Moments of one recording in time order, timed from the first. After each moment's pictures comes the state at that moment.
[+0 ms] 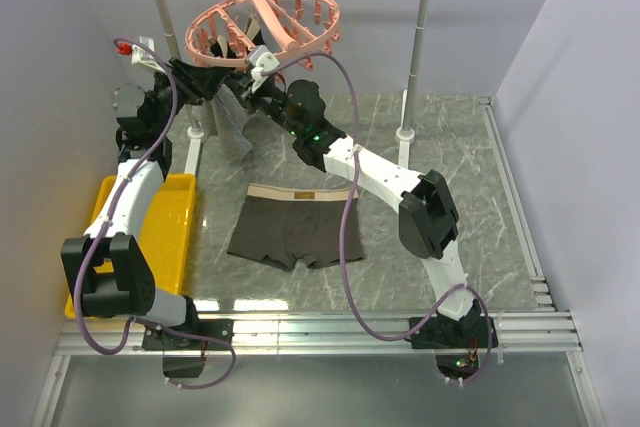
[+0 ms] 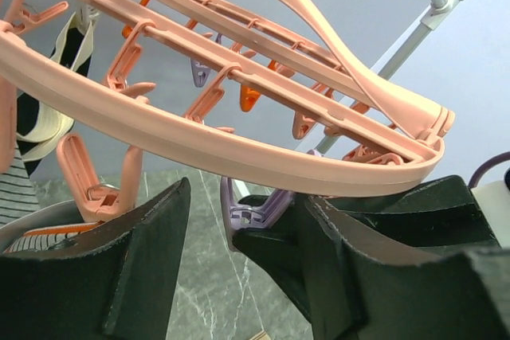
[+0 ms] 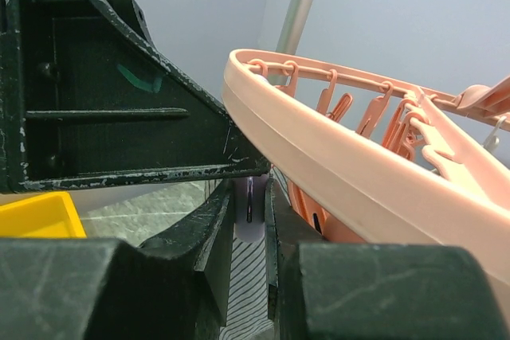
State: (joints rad) left arm 0.07 1.43 1.16 0.57 0.61 -0.78; right arm 0.82 2.13 1.94 0.50 -0.15 -0.15
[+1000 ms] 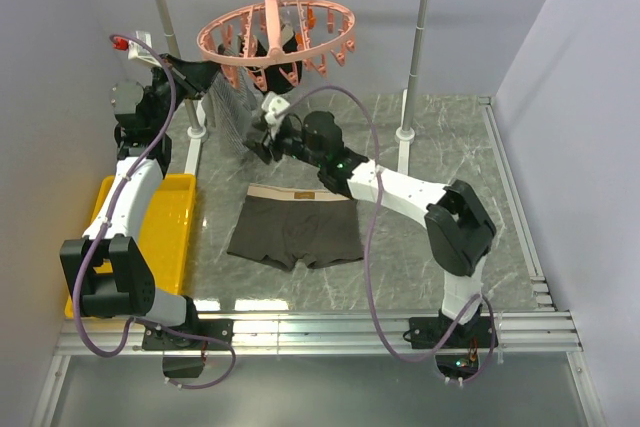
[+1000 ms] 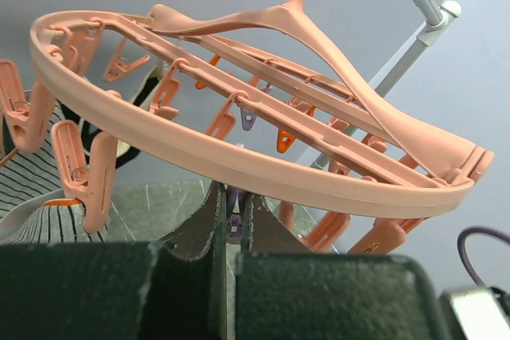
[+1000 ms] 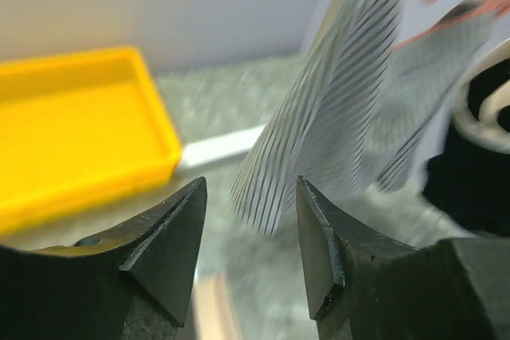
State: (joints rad) left arm 0.06 1.43 1.20 0.56 0.58 -0.78; right arm 0.81 1.91 1.51 0.45 -0.28 -0.18
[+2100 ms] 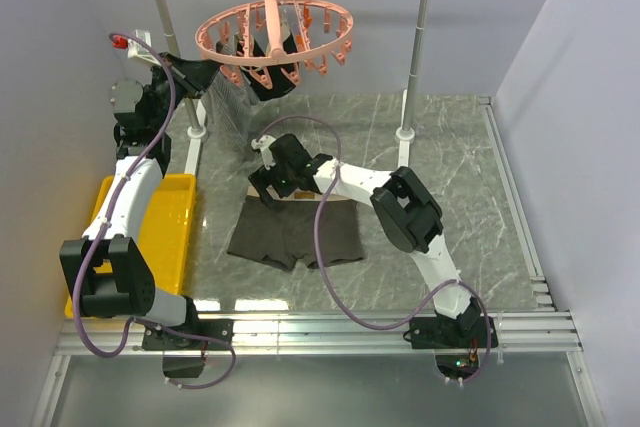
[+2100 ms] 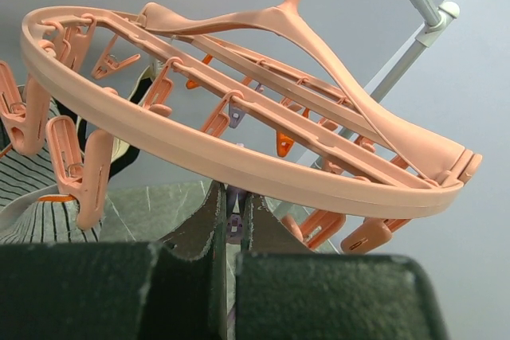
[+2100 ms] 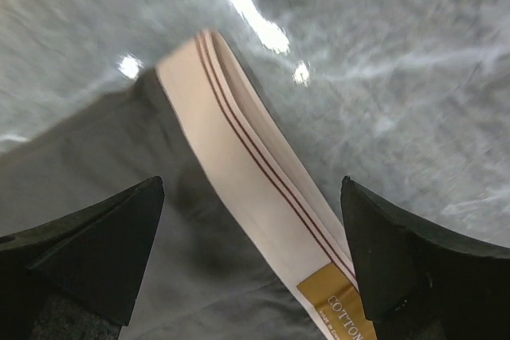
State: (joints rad) left arm 0.06 1.43 1.21 0.55 0.58 -0.77; right arm 0.81 2.25 1.71 -0.24 -0.13 0.02
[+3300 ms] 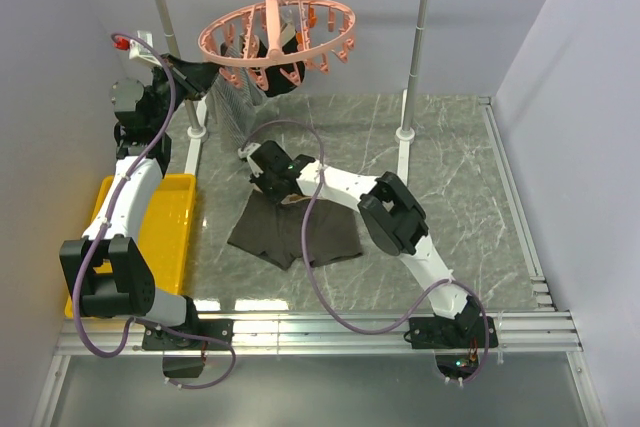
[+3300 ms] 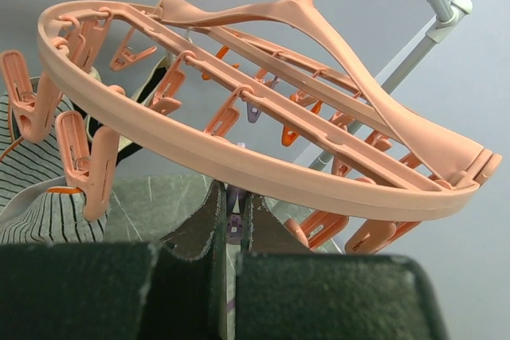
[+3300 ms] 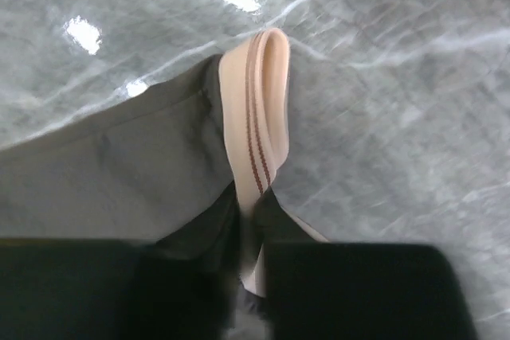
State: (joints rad) left arm 0.06 1.43 1.21 0.51 0.58 -0.77; right arm 0.88 2.36 1.91 -0.48 0.03 0.01
